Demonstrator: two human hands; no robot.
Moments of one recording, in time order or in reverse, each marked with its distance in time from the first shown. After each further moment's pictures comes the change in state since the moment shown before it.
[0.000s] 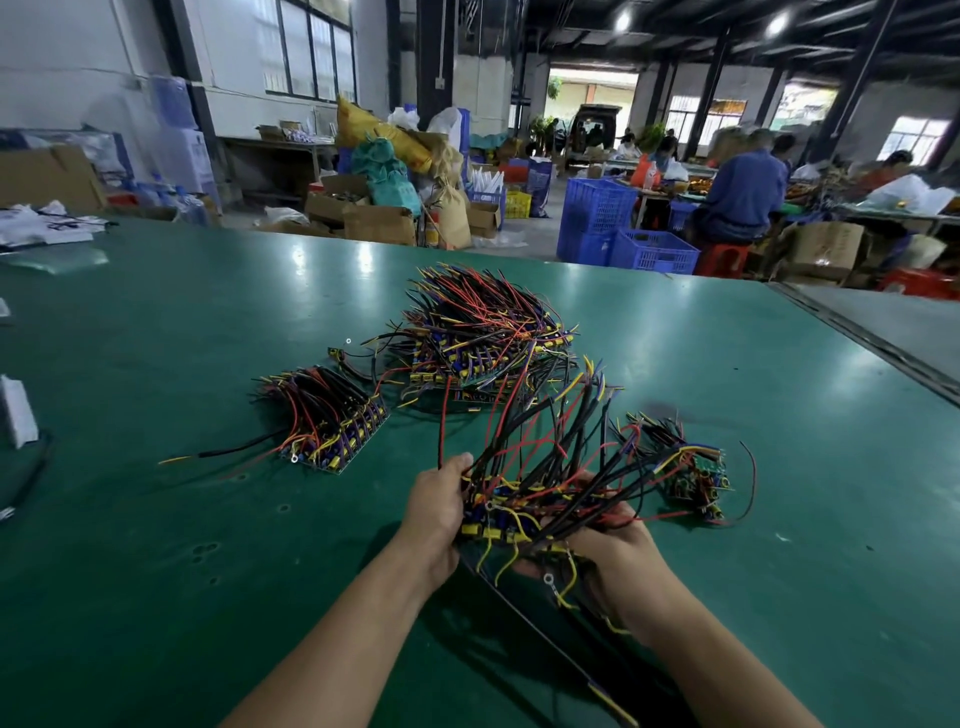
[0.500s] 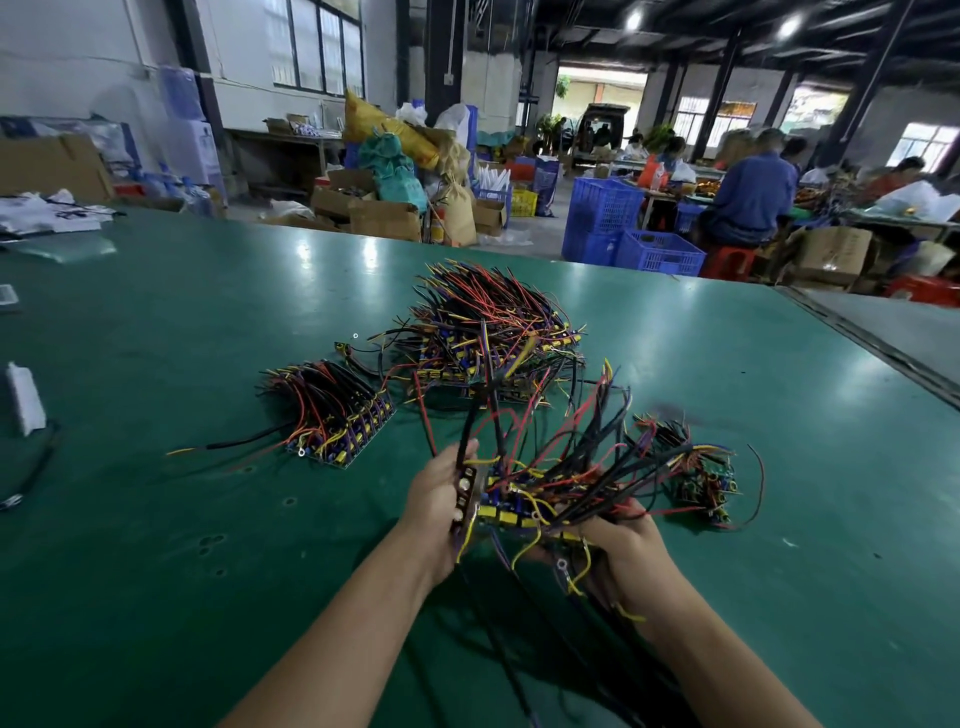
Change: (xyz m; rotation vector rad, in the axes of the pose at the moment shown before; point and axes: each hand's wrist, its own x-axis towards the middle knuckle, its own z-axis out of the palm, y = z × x) left_hand -0.002 0.005 -0.006 -0.172 -0.091 0.022; right_hand 0.001 -0.007 0.007 0.112 0.149 0.011
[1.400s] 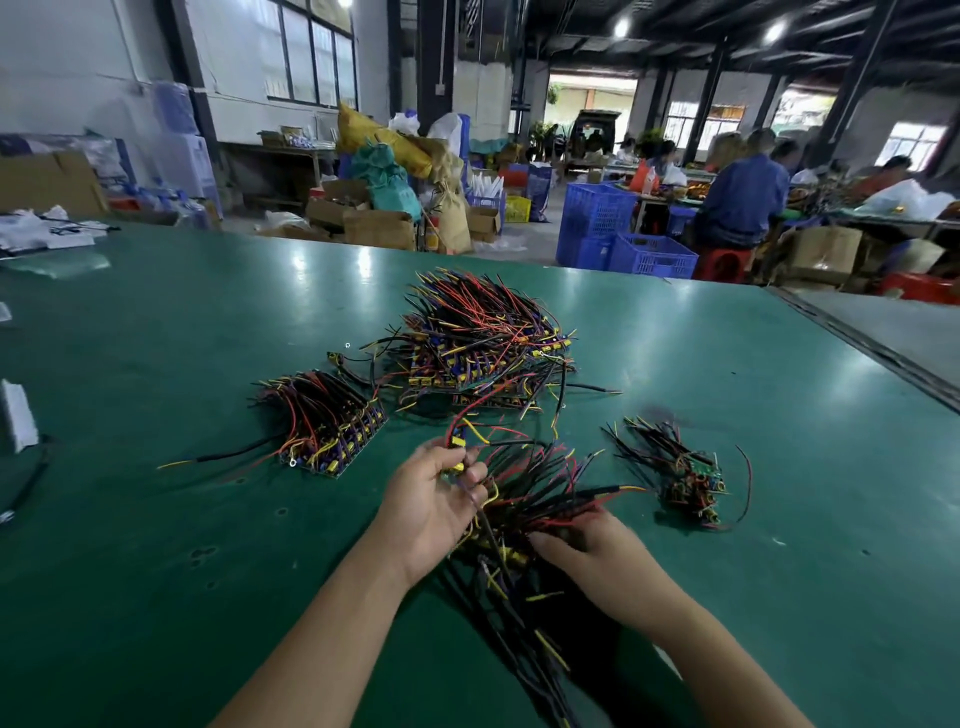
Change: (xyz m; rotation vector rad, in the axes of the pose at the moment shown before) left_hand -0.003 0.011 -0.003 -0.330 -0.240 0.014; right_hand 0.002 -0.004 -0.016 -1.182 -0.107 -0.110
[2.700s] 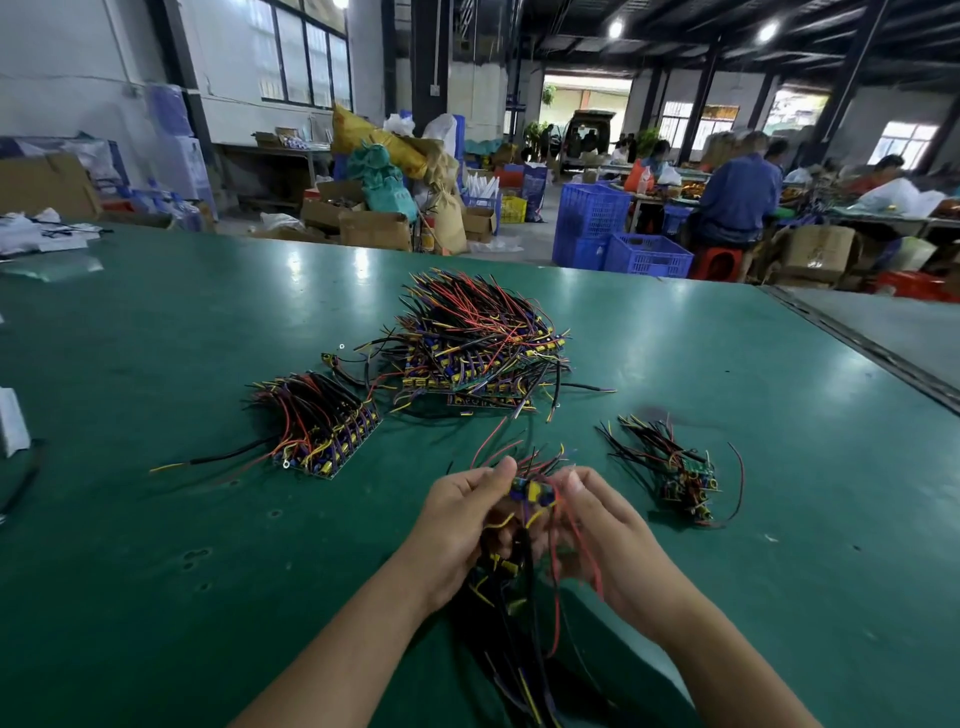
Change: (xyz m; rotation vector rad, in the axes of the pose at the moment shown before) left_hand -0.009 -0.031 0.010 0.560 -0.100 0.084; right_hand -0.006 -0.015 -0.004 1.046 -0.046 0.094
